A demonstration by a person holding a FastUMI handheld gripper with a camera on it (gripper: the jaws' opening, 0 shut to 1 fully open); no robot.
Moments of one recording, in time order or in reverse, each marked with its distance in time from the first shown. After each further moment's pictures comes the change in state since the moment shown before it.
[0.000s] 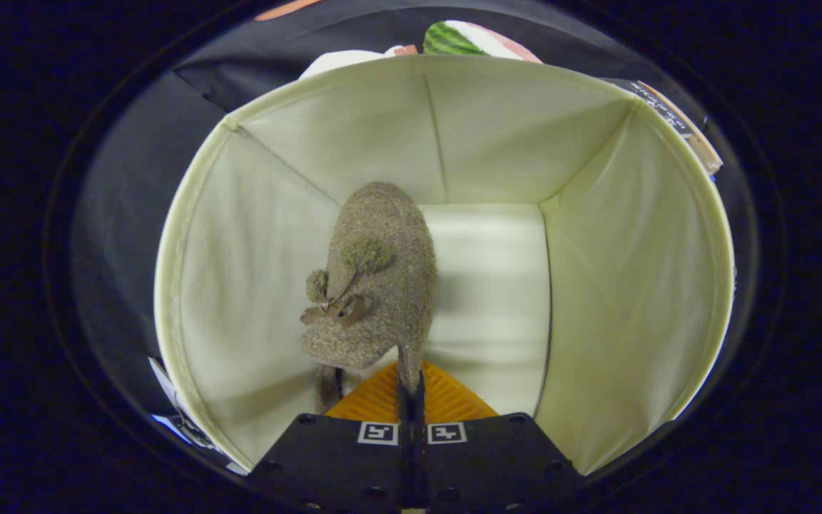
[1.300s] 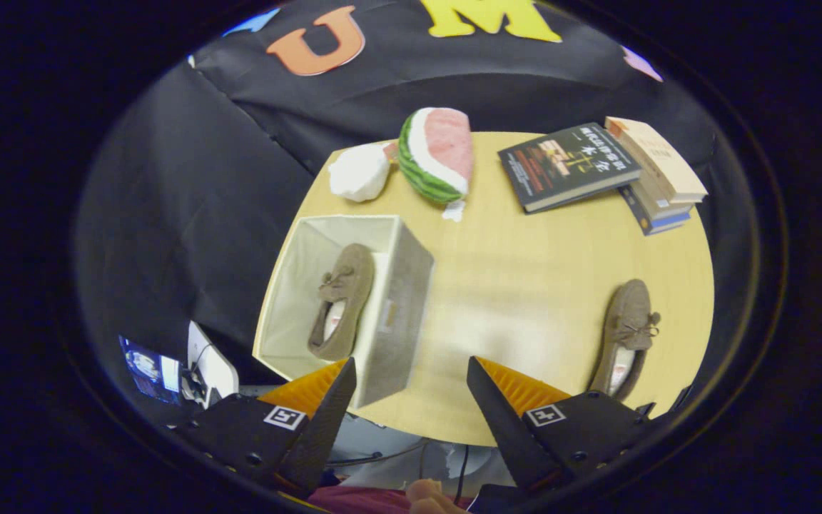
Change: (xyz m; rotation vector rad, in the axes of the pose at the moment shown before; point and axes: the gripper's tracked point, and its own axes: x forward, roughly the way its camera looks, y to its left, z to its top) arm -0.206 -0.204 -0.008 -0.109 -0.182 0.237
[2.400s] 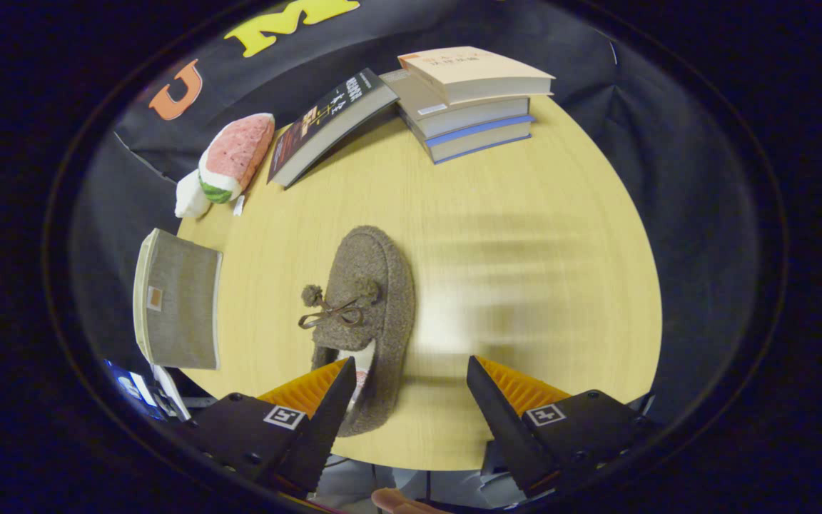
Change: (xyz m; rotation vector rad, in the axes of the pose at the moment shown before) arm 0.027 -0.328 -0.055 0.190 0.045 -0.159
